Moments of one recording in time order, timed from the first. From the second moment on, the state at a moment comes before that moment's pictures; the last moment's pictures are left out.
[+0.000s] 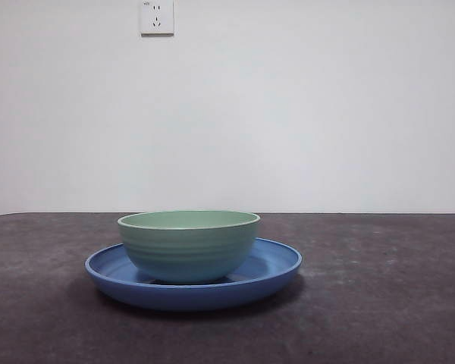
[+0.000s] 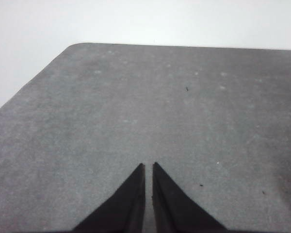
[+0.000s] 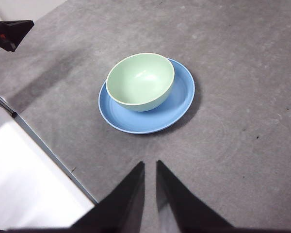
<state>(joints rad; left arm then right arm) 0.02 0.18 0.10 -0.10 -0.03 -0.02 0.32 0.47 0.92 -1.05 -0.45 -0.03</state>
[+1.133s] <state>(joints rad) 0.02 0.00 0.03 -0.18 -0.03 -0.04 0.32 0.47 0.92 -1.05 -0.45 -0.03</state>
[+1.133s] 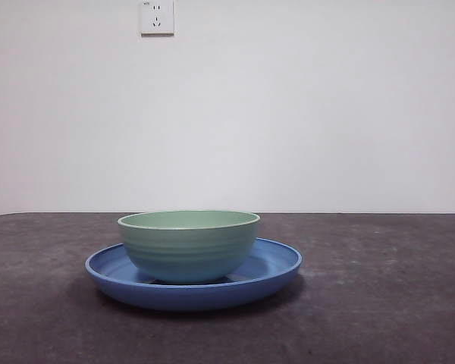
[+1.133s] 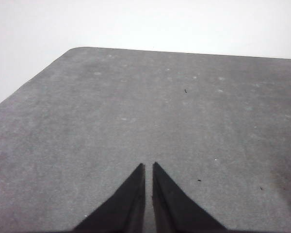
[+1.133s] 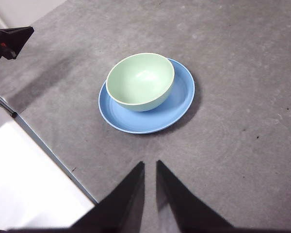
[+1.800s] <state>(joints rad) 0.02 0.00 0.03 -0.18 -0.03 -0.04 0.20 0.43 0.85 -0.99 -0.51 -0.03</state>
